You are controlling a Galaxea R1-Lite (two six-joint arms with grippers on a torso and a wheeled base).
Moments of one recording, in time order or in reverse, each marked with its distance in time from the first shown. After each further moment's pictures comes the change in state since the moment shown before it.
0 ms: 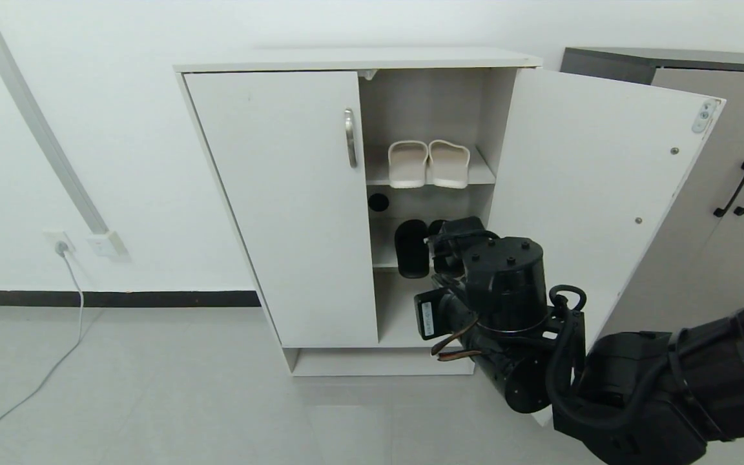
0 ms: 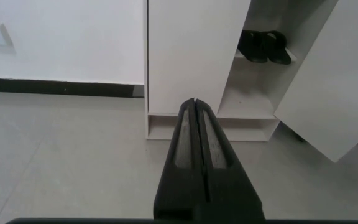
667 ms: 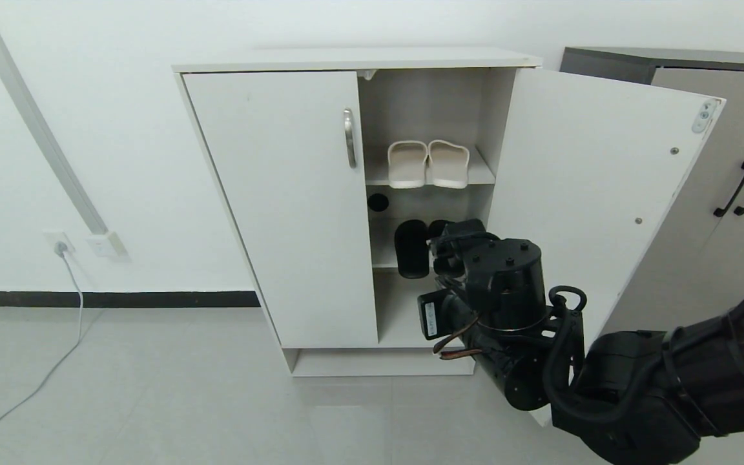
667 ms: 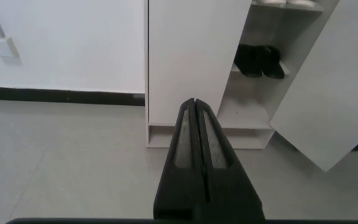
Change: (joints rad) left arm 0.000 0.000 0.000 0.000 0.000 0.000; right arm 0.000 0.008 0.004 0.001 0.000 -0.001
